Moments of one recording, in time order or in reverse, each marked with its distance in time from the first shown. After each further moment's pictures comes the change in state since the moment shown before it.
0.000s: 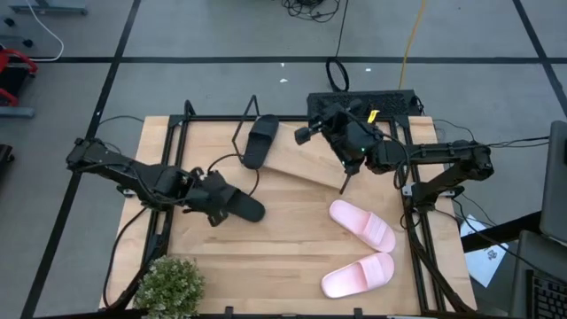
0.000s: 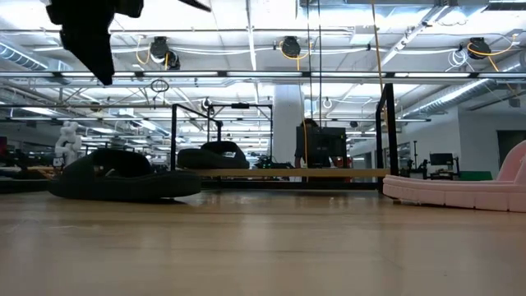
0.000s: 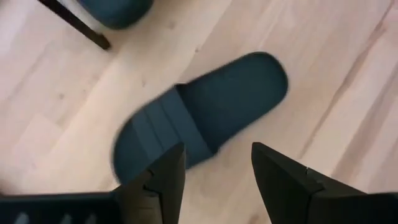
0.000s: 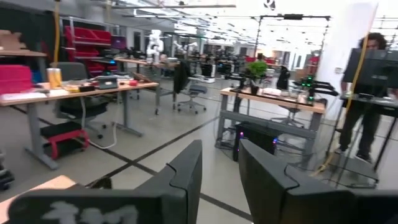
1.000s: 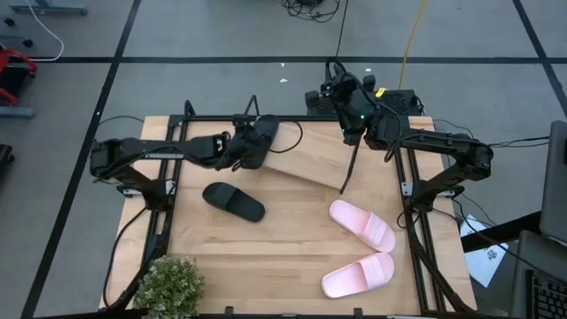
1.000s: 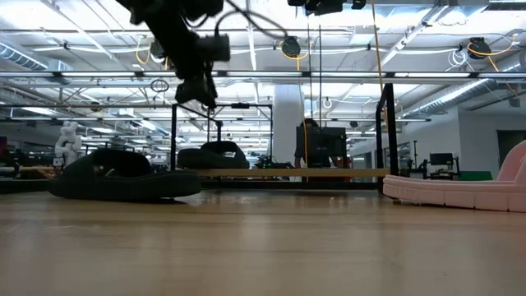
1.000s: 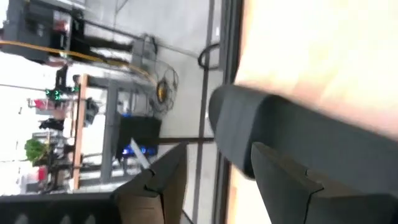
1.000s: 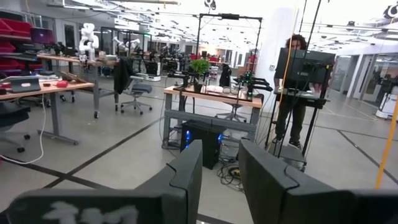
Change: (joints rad) left arm 0.533 0.251 0.003 0.731 -0.378 1.460; right arm -0.256 0.000 0.000 0.036 -0.002 -0.050
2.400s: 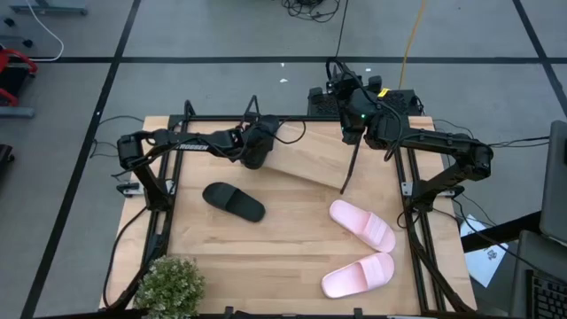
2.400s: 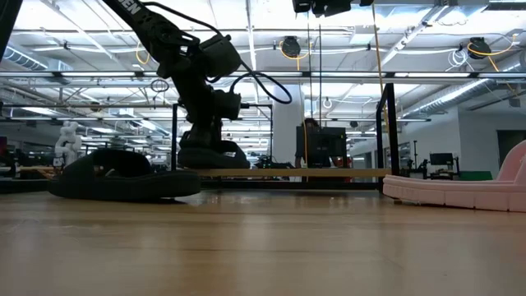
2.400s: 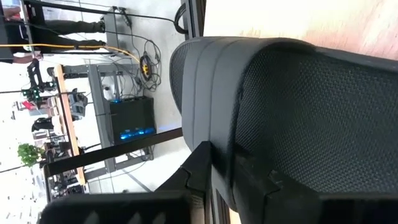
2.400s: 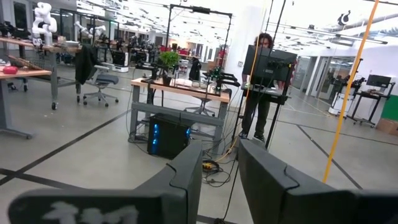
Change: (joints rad) left arm 0.182 0.264 -0.008 0.173 0.059 0.225; right arm -0.007 0.000 0.000 0.014 0.132 -0.081
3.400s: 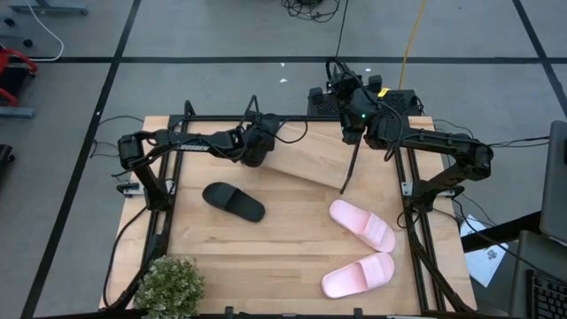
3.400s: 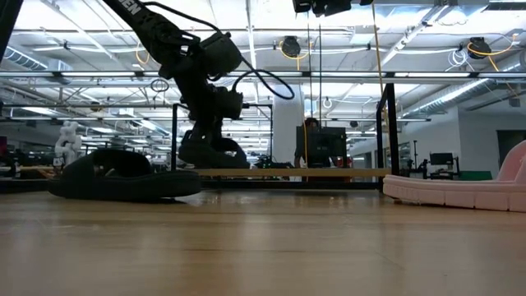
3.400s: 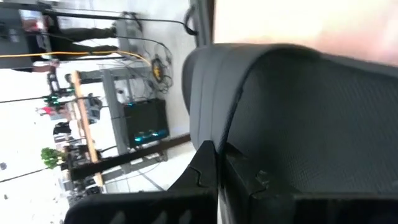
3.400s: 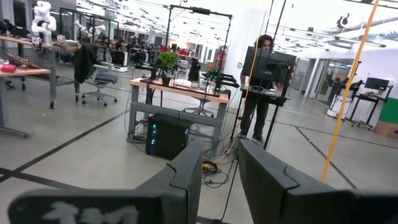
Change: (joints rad) left arm -0.010 0.000 -0.002 0.052 -0.034 0.076; right arm 0.000 0.000 0.000 0.009 0.000 -0.019
